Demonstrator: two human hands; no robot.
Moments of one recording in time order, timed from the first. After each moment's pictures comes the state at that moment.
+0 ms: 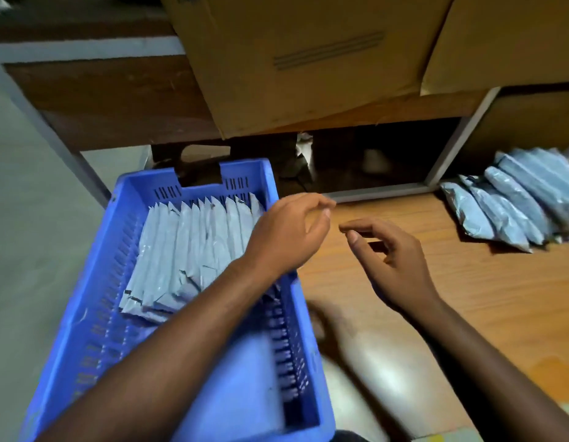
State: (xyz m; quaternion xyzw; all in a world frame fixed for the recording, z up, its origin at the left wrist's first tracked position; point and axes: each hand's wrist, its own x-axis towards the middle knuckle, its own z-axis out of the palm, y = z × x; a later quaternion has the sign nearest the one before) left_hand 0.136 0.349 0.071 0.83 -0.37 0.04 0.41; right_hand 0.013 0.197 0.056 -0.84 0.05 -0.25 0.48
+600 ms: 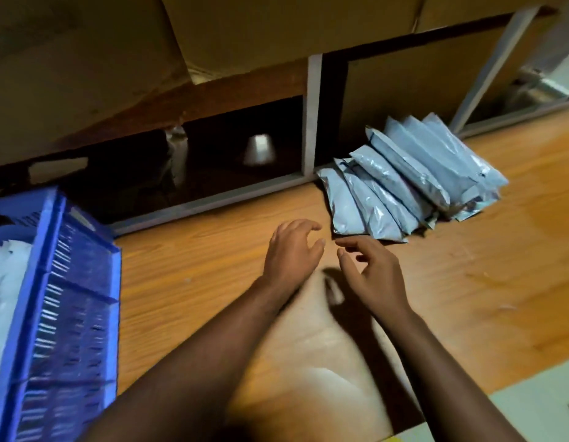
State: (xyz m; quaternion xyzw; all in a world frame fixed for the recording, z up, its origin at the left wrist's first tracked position) left_hand 0.069 -0.019 -0.062 0.89 -0.33 -0.07 0.31; right_hand -0.064 -0.135 -0.071 -0.85 0.20 -0.27 0.40
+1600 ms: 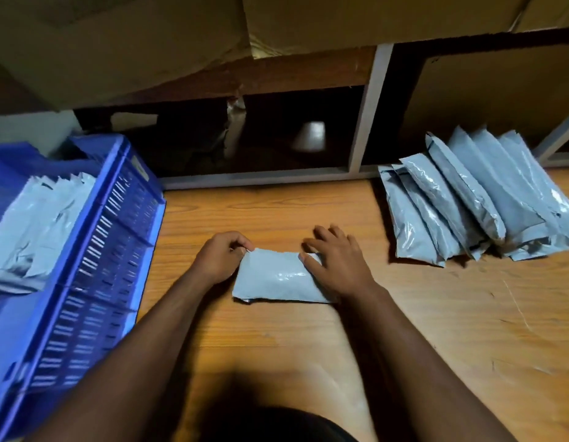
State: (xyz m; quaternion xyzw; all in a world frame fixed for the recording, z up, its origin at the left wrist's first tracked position) left_hand 0.100 0.128 -0.078 0.91 -0.07 -0.18 0.36; right_hand 0.010 -0.128 -0.108 -0.97 0.01 0.03 0.23
